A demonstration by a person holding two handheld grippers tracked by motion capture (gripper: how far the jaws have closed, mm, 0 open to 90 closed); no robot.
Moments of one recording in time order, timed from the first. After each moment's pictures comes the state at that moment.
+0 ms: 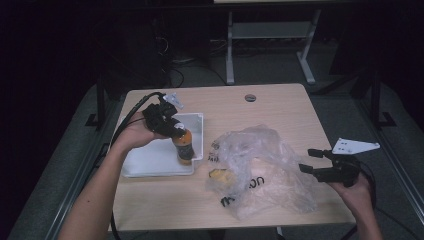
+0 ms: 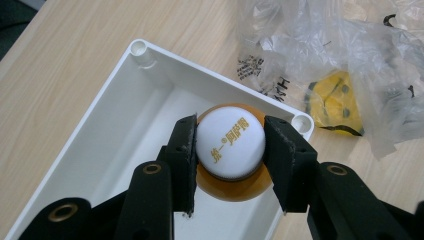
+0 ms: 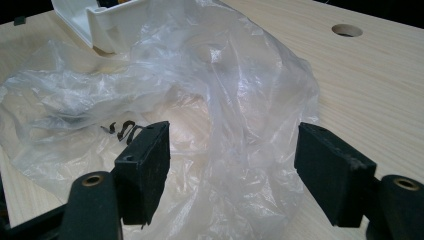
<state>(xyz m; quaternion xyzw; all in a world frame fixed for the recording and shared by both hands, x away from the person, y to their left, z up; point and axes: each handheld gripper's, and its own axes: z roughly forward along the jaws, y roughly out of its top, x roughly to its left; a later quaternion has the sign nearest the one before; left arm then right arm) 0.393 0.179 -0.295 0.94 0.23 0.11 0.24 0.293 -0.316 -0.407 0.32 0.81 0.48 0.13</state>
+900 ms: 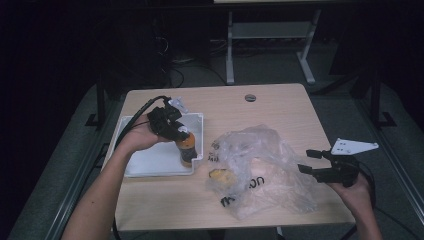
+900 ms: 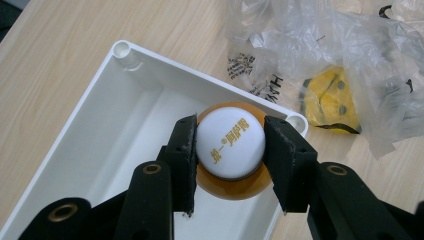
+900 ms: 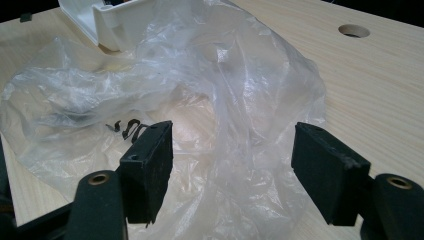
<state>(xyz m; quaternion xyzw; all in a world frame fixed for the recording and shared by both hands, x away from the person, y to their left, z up) 0.391 0.170 -0.304 0.94 0.21 0.10 0.24 0.292 -0.314 -0.406 0.32 0.81 0.47 0.13</state>
